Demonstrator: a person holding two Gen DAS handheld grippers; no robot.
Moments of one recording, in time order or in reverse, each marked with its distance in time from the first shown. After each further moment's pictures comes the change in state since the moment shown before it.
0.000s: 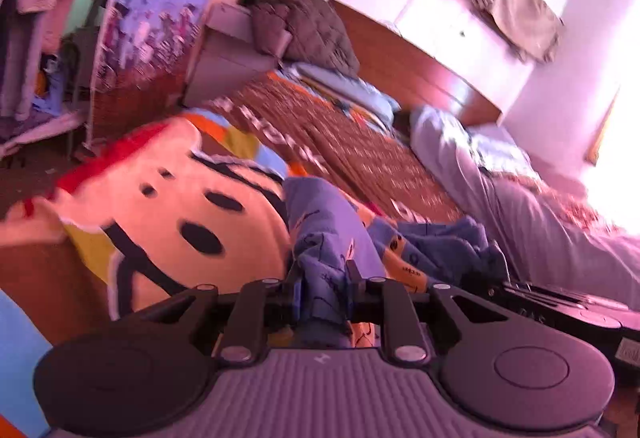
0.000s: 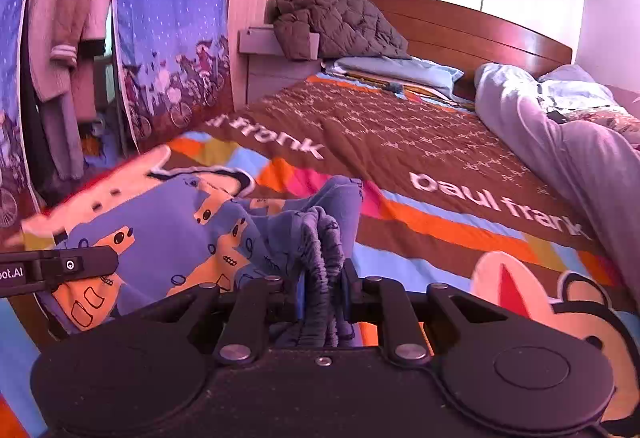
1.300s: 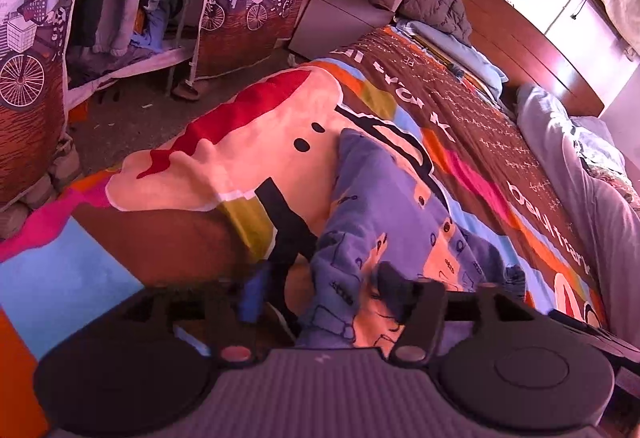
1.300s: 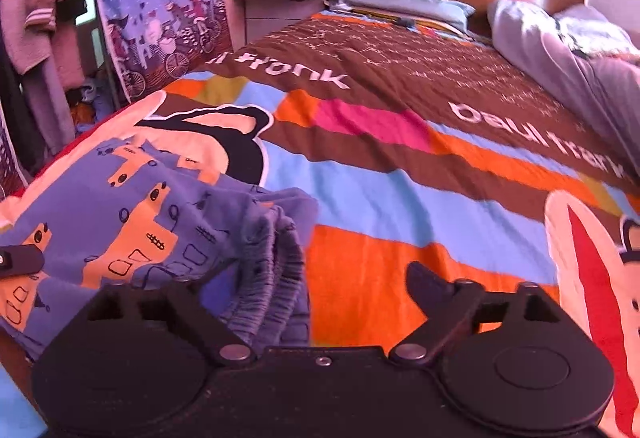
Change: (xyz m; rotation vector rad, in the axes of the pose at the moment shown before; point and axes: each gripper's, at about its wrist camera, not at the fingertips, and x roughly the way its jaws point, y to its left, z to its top) left arm 0.009 0.073 0.009 -0.148 0.188 0.267; right arm 0.083 0.036 -0.019 0.066 0.186 0.012
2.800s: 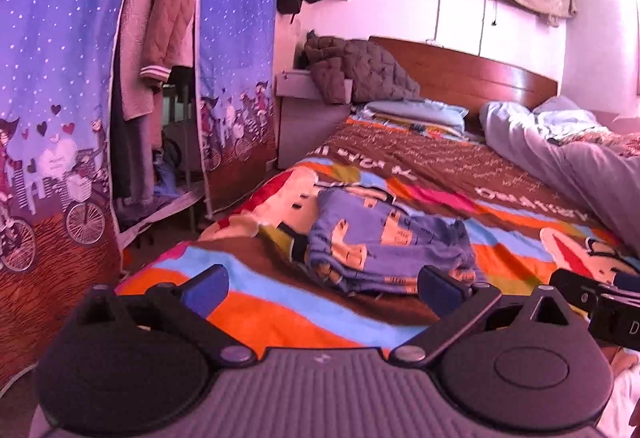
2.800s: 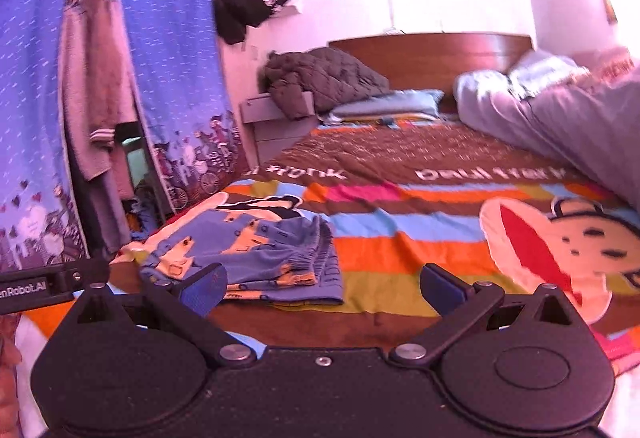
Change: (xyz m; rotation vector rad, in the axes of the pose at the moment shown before) left arm -0.152 -0.034 -0.112 0.354 -0.355 0.106; right arm -0.203 0.002 -0.127 0.139 -0.383 0.062
